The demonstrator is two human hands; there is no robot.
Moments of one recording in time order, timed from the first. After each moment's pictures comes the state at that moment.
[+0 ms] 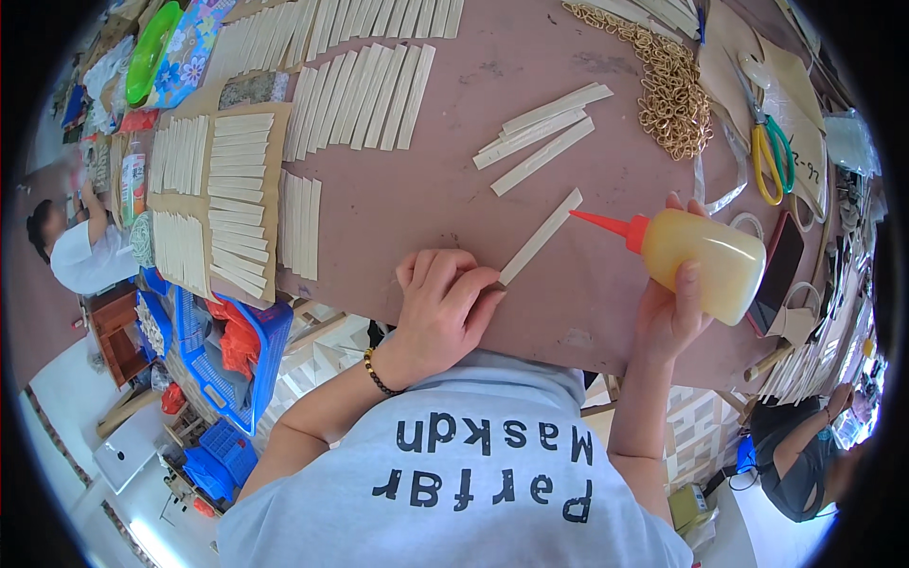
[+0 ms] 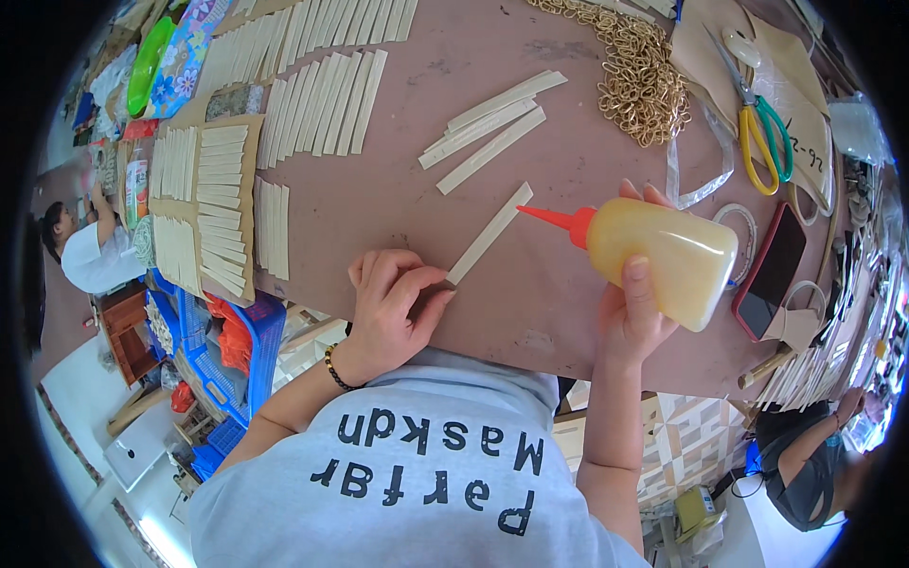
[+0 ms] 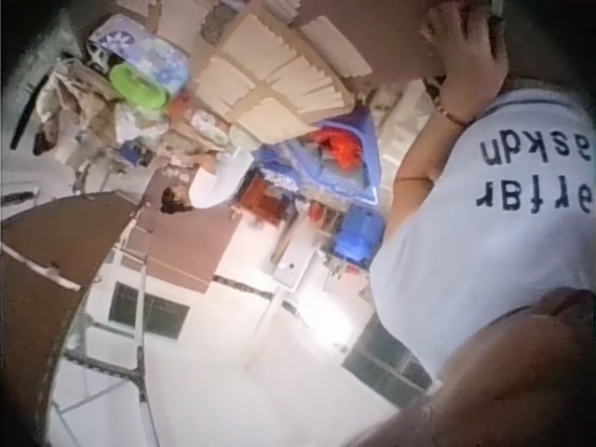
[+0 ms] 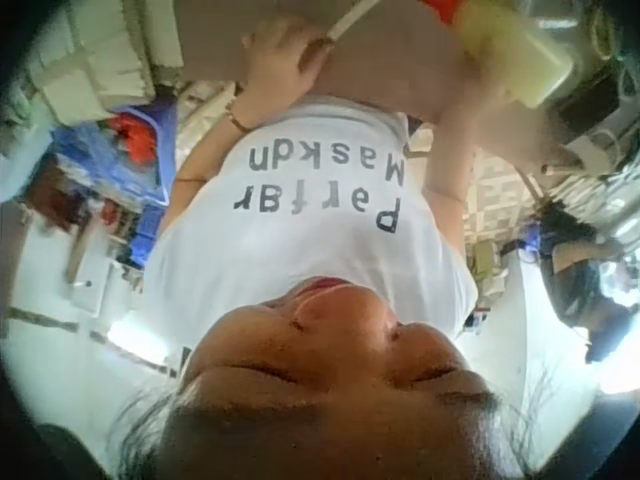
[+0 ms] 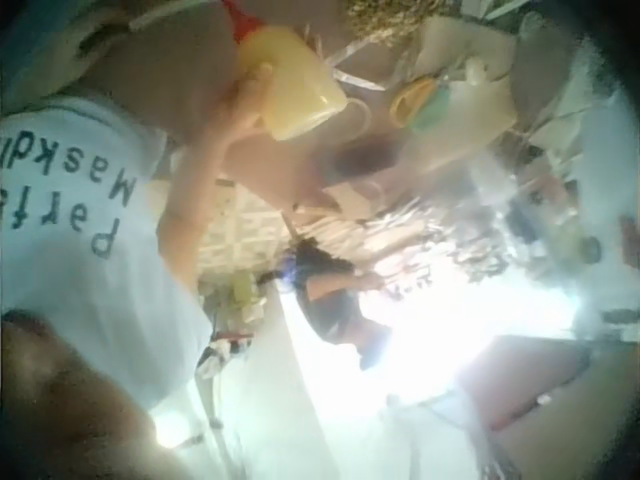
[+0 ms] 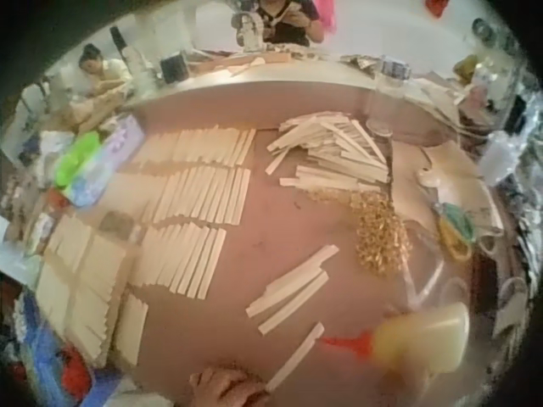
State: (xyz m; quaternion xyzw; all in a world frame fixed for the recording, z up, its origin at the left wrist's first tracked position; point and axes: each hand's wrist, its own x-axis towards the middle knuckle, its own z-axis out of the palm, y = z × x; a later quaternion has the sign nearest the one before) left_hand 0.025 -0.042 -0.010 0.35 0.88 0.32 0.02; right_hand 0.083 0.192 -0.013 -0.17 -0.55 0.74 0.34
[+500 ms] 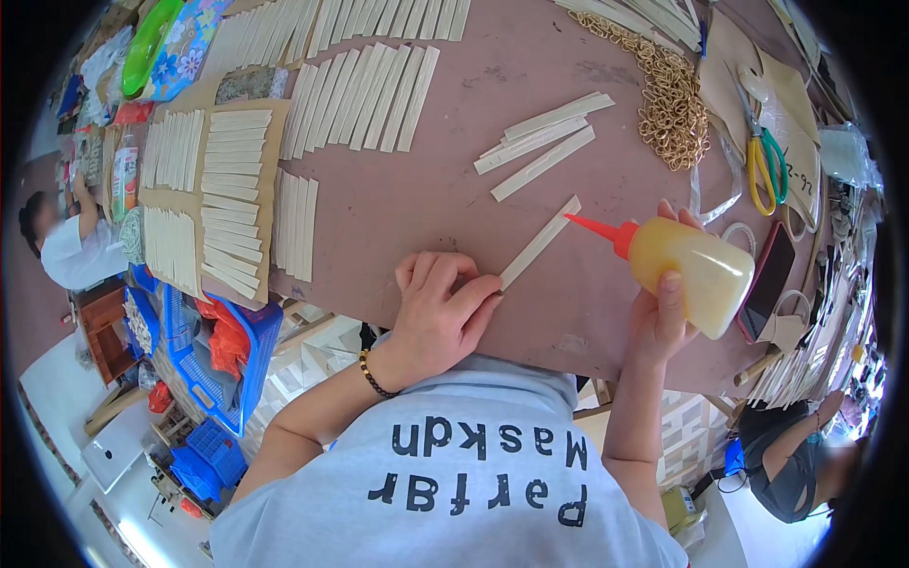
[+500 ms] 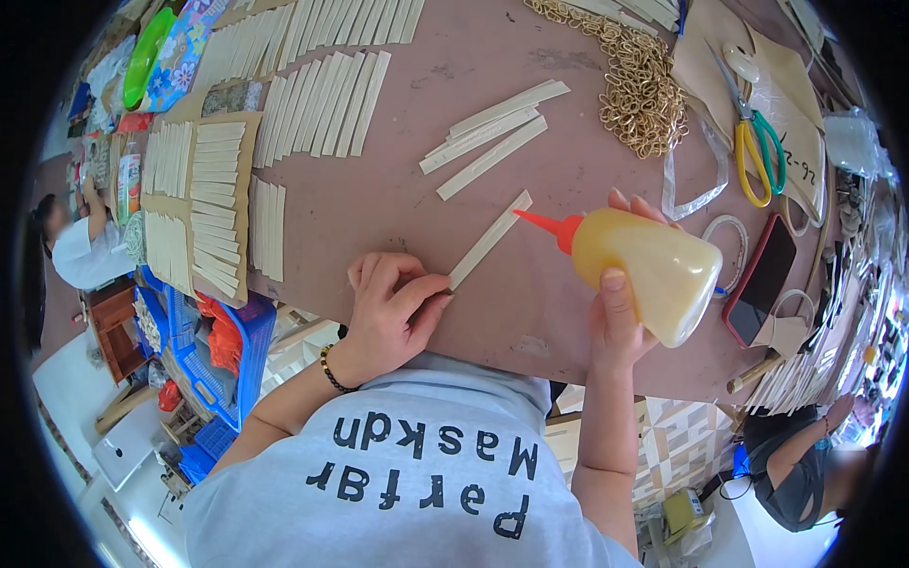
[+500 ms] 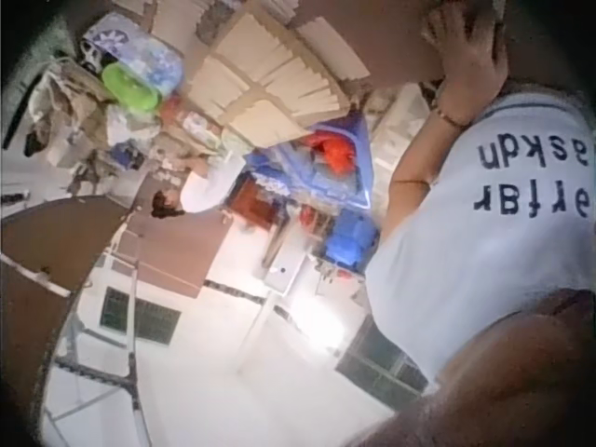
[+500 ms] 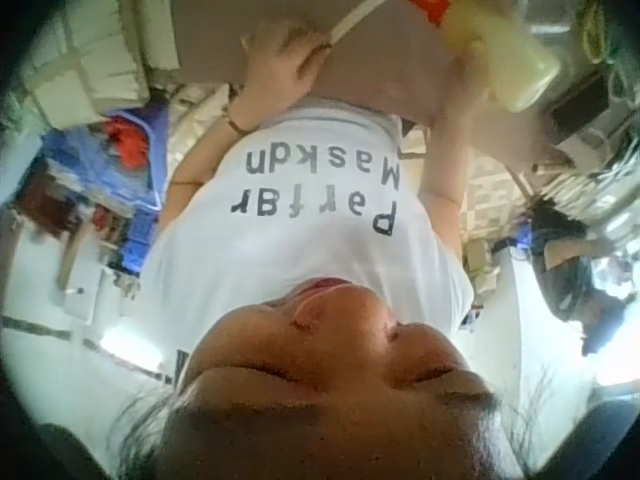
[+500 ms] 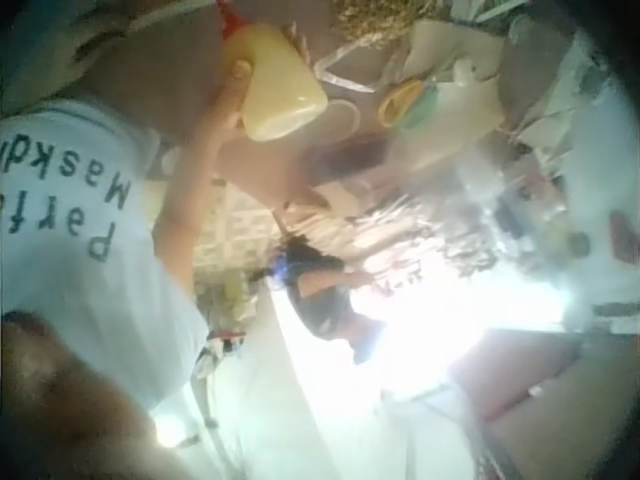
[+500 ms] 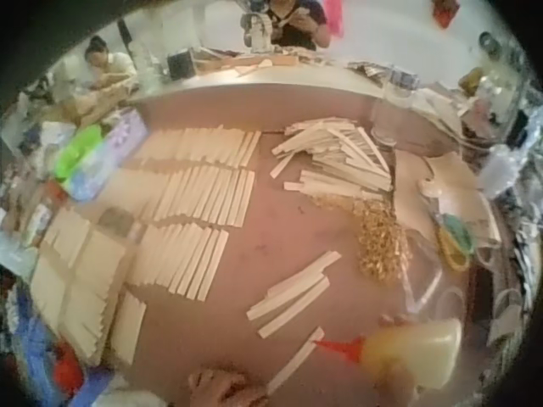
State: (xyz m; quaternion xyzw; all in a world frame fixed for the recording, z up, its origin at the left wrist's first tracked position) left_hand 0.024 -0.043 -0.013 0.36 0.87 0.34 0.03; right_hand 0.081 0.191 -0.017 -0.13 -0.61 0.70 0.33
